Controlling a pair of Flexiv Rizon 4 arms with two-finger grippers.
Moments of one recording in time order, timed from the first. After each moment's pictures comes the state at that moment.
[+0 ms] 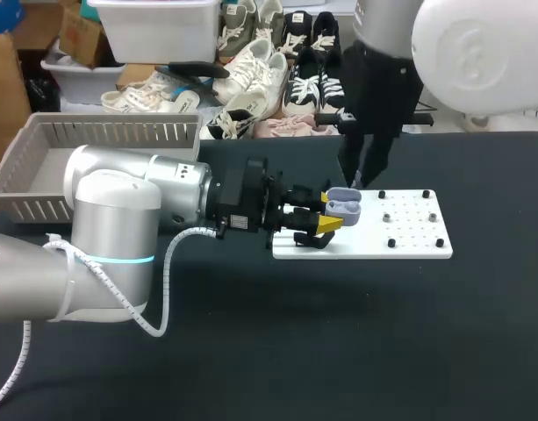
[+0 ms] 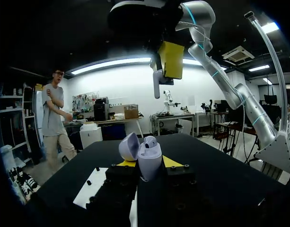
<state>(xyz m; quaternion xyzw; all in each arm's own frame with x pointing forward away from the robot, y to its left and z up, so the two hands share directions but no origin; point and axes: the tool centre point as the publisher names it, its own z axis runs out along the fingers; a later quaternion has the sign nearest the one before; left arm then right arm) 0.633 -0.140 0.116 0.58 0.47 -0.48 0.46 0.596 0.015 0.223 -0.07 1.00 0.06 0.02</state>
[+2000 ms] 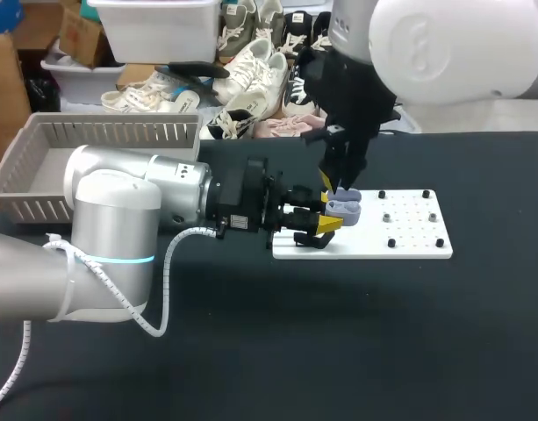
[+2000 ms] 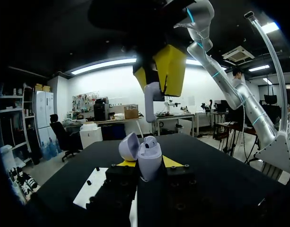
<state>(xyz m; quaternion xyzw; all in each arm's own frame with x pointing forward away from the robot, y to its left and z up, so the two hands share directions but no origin) 0.633 -0.140 0.116 0.58 0.47 -0.48 0.46 0.610 0.032 0.201 -0.25 0.96 0.07 0.01</state>
